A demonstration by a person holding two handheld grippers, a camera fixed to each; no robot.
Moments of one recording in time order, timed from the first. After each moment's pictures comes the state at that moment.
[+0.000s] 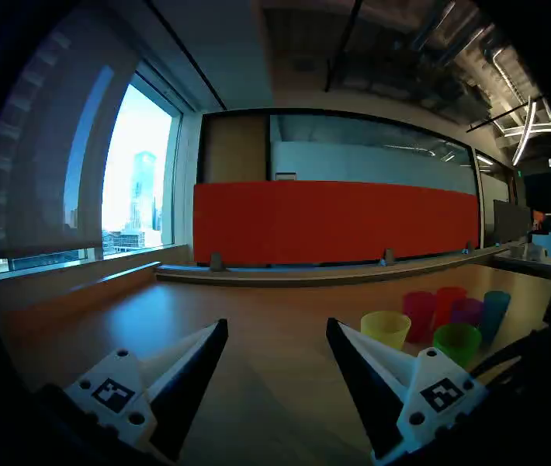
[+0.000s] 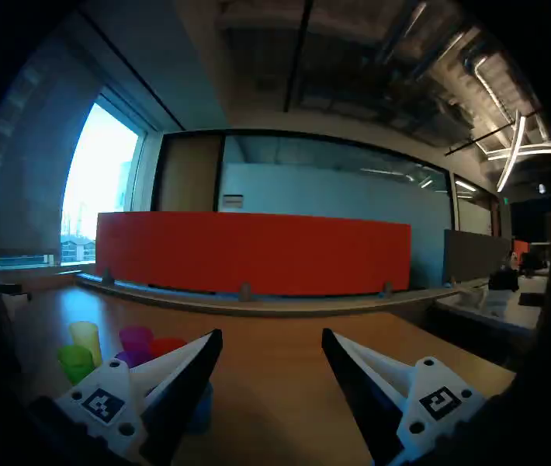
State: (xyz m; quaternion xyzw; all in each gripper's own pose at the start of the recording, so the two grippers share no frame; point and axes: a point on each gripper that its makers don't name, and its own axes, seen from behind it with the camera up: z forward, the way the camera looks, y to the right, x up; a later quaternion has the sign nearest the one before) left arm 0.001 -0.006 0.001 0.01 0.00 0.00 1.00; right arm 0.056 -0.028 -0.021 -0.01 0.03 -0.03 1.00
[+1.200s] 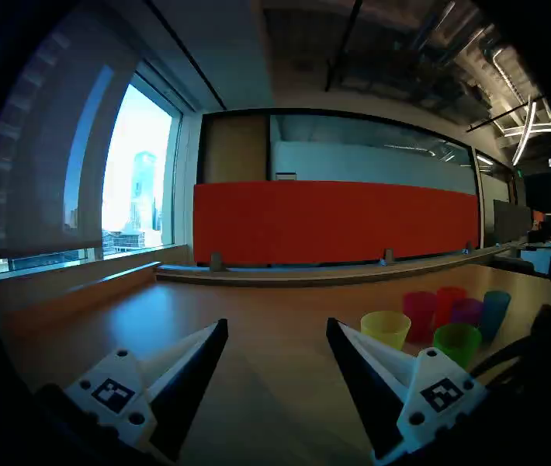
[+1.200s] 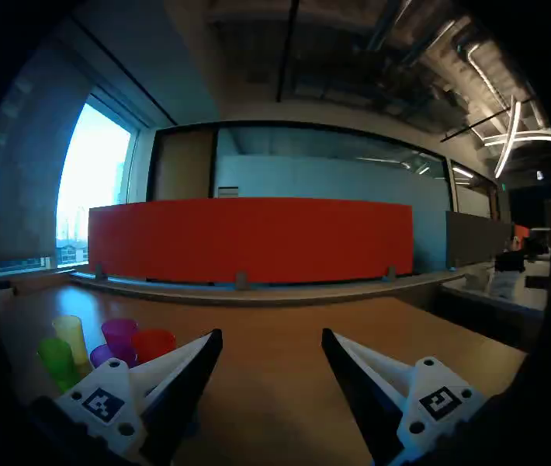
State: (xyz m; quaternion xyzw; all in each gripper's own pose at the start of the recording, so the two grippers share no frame) left arm 0.001 -0.006 0.001 0.01 0.00 0.00 1.00; right arm 0.019 -0.011 0.015 -0.02 0.00 -0.01 1.00
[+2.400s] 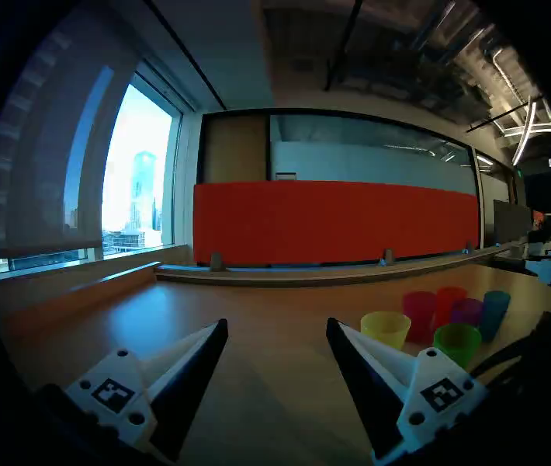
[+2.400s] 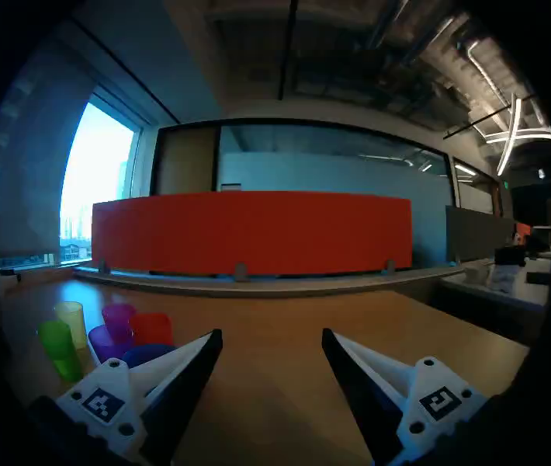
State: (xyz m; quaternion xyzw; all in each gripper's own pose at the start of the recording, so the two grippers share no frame) left arm 0.001 -0.006 0.001 0.01 0.00 0.00 1.00; right arm 0.001 0.000 0.000 -0.01 0.00 0.00 1.00
